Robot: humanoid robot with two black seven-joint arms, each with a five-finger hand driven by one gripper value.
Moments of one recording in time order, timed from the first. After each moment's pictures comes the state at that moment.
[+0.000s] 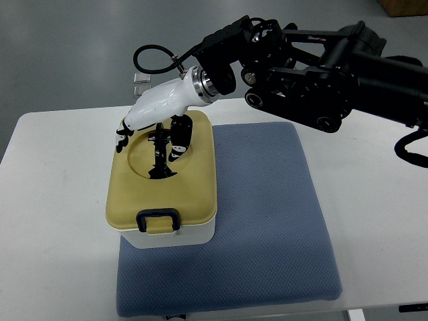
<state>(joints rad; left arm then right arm) 0.03 0.00 -0.02 -0.15 0.02 -0.09 0.05 1.51 -0.08 0.15 0.98 -1.61 0.48 0.42</state>
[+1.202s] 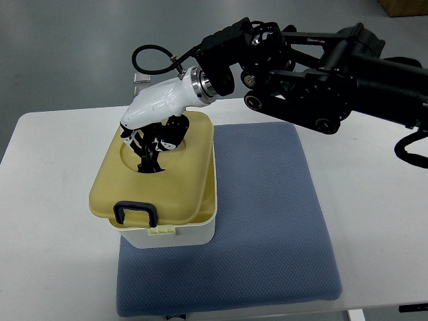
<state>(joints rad) 0.03 0.00 -0.02 -0.15 0.02 -0.09 0.05 1.51 -0.08 0.14 0.99 -1.62 0.44 0.43</state>
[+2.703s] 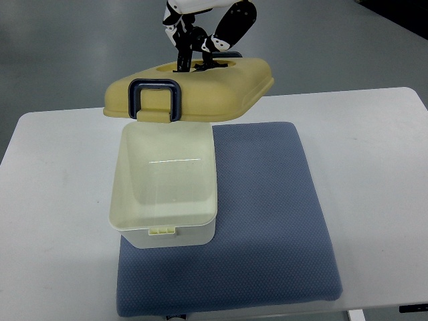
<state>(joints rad) 0.03 0.00 -0.02 -0.15 0.02 -0.09 0.05 1.69 -0.47 0.20 1.12 -1.62 0.38 0.60</state>
